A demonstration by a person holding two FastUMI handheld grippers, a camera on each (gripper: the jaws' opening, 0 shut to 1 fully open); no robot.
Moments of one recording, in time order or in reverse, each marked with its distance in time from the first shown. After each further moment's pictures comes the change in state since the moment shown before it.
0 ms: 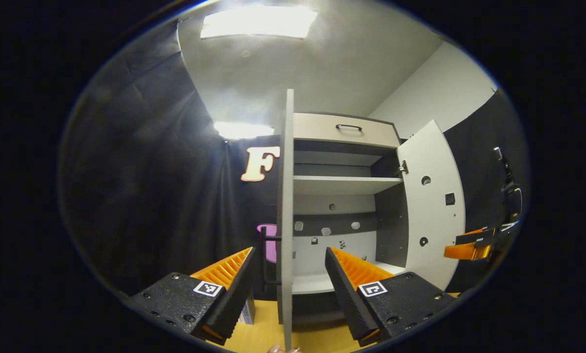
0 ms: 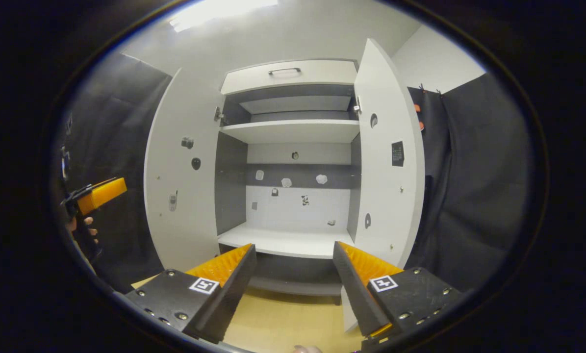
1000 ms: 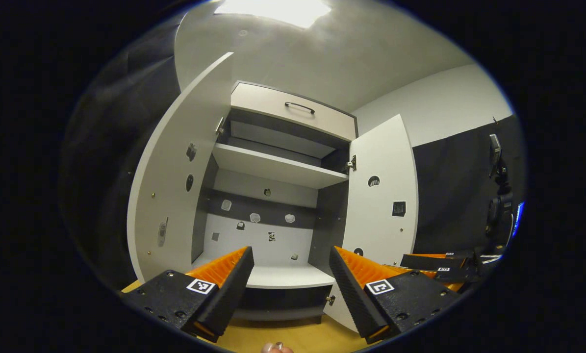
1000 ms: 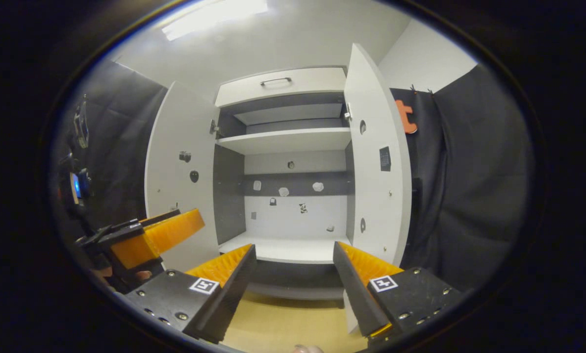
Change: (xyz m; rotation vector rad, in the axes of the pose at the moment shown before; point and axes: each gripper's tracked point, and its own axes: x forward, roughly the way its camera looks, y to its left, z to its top) left arm 0.044 -0.157 -0.050 -0.234 0.094 -0.218; right arm -0.009 -0.009 0.008 0.033 -0.048 -0.012
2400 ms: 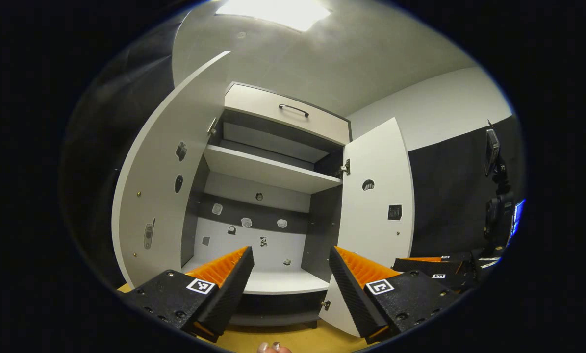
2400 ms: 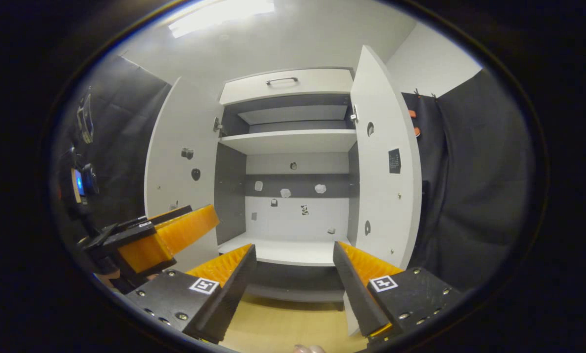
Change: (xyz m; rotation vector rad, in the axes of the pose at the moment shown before) left arm 0.017 -0.003 0.002 -0.004 -0.039 -0.050; right arm 0.009 0.017 -0.001 -0.026 -0.014 0.006
